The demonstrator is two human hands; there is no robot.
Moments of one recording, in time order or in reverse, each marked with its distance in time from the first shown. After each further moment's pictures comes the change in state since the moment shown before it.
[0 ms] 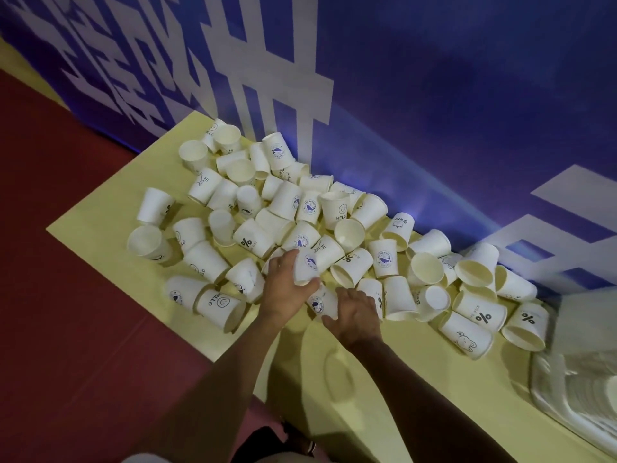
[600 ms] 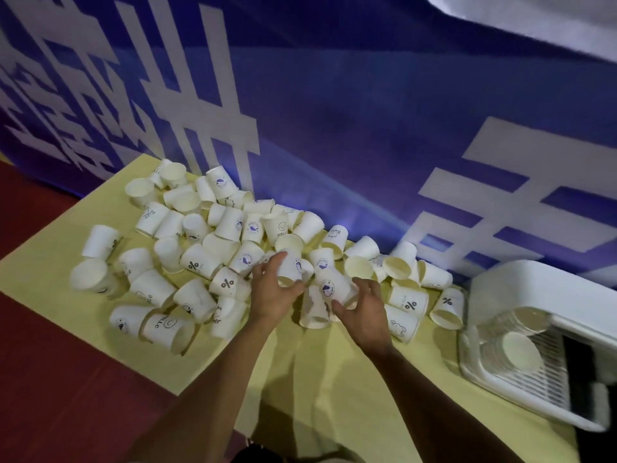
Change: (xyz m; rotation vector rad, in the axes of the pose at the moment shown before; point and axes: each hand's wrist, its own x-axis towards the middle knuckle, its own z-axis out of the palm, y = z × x) left_hand -0.037 0.080 0.051 -0.096 0.034 0.126; right_hand -0.066 0.094 -0.074 0.528 0.359 0.268
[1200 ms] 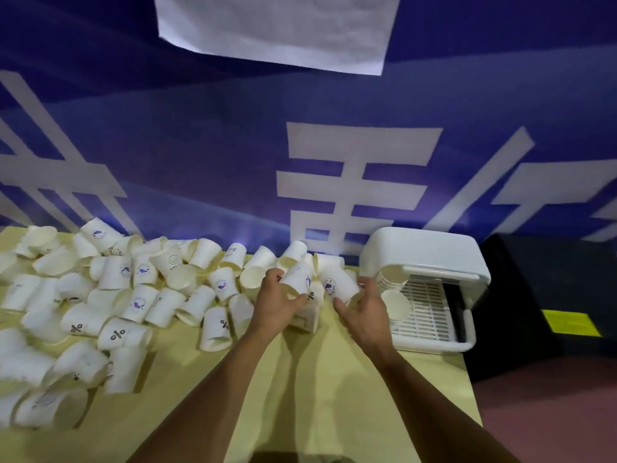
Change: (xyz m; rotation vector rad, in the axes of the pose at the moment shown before) left_hand -0.074 0.119 0.163 0.093 -0.320 0.155; right_hand -0.058 0.124 -0.158 0.254 0.322 0.249
